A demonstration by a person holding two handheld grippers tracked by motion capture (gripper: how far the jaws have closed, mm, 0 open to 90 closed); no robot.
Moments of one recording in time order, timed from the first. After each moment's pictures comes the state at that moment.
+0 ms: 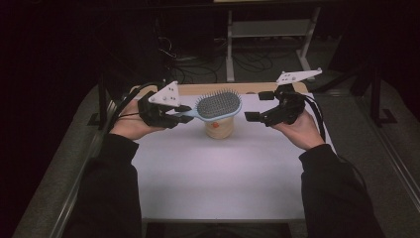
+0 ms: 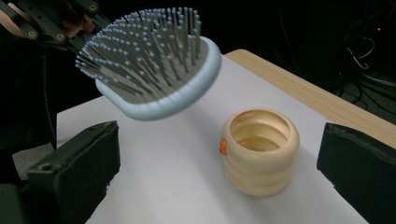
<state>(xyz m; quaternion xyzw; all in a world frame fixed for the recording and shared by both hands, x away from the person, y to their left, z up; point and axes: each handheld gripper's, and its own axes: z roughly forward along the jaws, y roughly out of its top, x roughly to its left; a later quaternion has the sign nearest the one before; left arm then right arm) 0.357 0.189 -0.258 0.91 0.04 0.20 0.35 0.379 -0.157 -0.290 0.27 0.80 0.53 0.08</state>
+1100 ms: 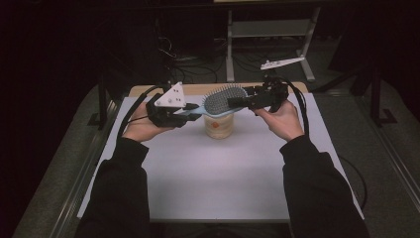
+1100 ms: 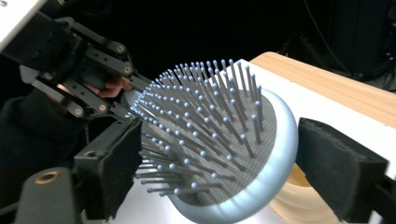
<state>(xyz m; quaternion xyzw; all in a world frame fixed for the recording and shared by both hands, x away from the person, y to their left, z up) 0.365 0.179 -0.276 0.89 0.04 0.22 0.40 0.403 -0.124 -0.276 0.31 0.78 0.55 -0.01</state>
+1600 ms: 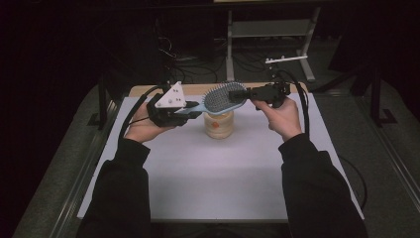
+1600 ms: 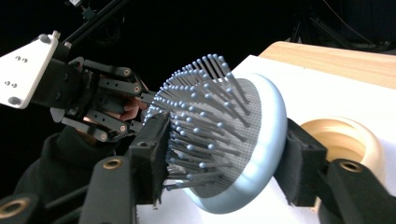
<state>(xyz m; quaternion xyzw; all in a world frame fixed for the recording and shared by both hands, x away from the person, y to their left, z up) 0.366 0.179 -0.280 0.88 0.05 0.25 0.40 0.412 -0.132 -0.274 0.37 0.74 0.56 -0.09</state>
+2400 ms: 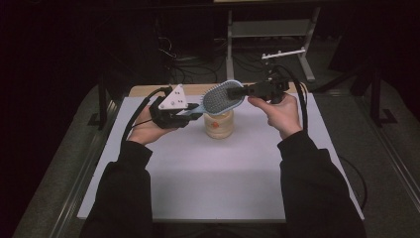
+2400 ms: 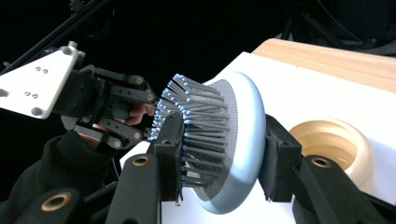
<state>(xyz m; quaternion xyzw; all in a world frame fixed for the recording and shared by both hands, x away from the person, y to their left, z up) 0.373 0.177 -0.296 0.88 0.07 0.24 0.41 0.412 -0.125 -0.261 0.37 0.75 0.54 -0.07</state>
